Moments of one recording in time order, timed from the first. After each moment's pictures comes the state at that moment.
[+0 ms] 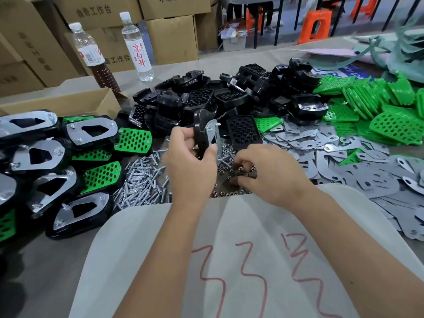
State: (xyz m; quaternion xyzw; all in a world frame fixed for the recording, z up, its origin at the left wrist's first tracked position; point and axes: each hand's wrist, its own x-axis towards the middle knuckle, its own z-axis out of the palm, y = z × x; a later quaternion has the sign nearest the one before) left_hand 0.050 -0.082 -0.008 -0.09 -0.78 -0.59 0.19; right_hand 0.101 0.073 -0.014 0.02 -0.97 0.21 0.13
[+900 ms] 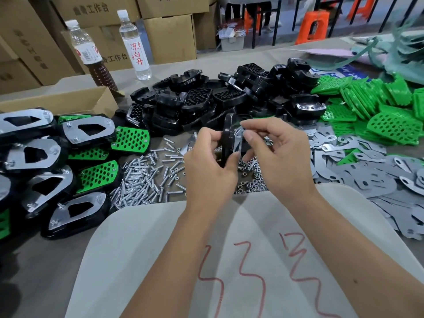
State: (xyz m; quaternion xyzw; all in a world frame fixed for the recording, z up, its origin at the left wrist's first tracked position) left_hand 0.064 -0.065 -0.015 -0.18 -0.79 -0.56 0.16; right_hand 0.098 0.065 -0.009 0.01 -0.73 0.57 0.37
